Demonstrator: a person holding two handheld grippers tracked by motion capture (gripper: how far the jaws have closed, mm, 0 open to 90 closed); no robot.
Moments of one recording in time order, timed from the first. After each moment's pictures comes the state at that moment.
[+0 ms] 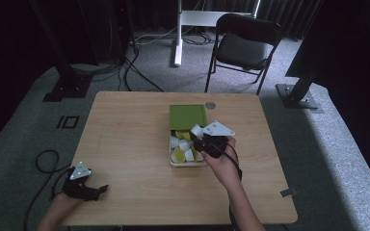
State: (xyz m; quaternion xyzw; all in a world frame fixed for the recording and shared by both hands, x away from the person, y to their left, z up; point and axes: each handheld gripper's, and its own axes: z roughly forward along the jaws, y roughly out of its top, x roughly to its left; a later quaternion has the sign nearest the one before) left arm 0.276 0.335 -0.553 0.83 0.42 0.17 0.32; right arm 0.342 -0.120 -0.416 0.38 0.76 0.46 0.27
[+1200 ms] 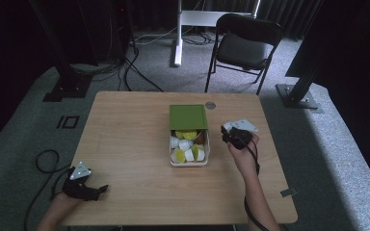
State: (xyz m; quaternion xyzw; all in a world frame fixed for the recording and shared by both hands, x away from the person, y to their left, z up) left arm 0.276 0.335 -0.553 0.83 0.42 0.17 0.32; right arm 0.404 -0.210 -0.481 0.47 0.71 0.40 0.33
